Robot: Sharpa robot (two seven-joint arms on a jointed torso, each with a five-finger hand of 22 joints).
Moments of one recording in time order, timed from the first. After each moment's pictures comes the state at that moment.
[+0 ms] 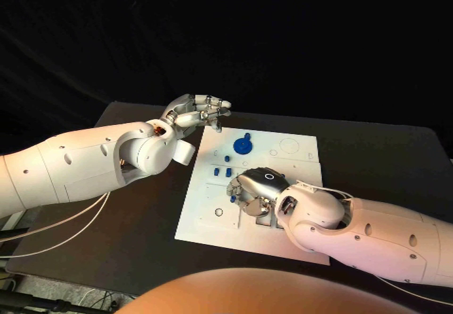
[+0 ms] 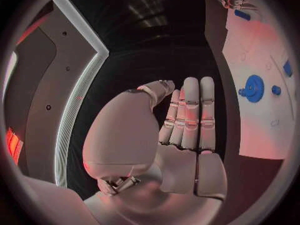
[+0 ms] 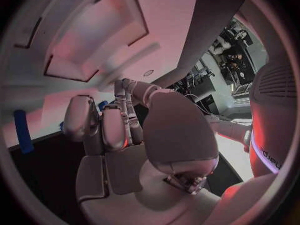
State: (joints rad) left arm 1.15 -0.89 -0.02 1.52 -0.09 -0.20 0.37; left_hand 1.41 -0.18 0.52 0.08 0.35 0.81 0.20 0.44 0.20 0.91 0.14 0.56 0.10 1.12 0.05 1.03 0.42 0.18 0.91 0.14 0.94 0.66; right arm 1.05 -0.61 -0.17 1.67 -1.70 -0.33 -0.27; right_hand 1.34 -0.16 0.62 -0.03 0.10 0.93 0.14 0.19 0.48 1.10 0.07 0.28 0.19 1.47 -0.01 1.33 1.11 0.09 1.37 0.09 1.18 1.31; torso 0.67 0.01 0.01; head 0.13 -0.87
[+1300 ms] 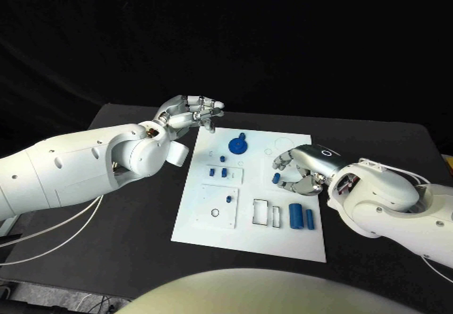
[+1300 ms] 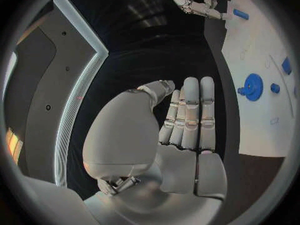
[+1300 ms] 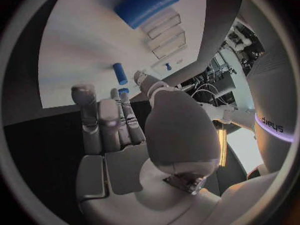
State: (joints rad) left arm 1.15 -0.89 -0.02 1.52 -0.09 -0.20 0.37; left_hand 1.41 -0.18 0.52 0.07 0.35 0.80 0.21 0.44 0.20 0.91 0.14 0.55 0.10 1.12 0.05 1.03 0.42 0.18 0.91 0.14 0.94 0.66; right arm 1.16 -0.92 -0.15 1.81 -1.64 -0.31 -0.31; right_hand 1.30 -0.21 0.38 0.09 0.17 0.86 0.13 0.13 0.48 0.88 0.12 0.27 0.12 1.39 0.04 1.21 0.94 0.12 1.24 0.14 0.83 1.21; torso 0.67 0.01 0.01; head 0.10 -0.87
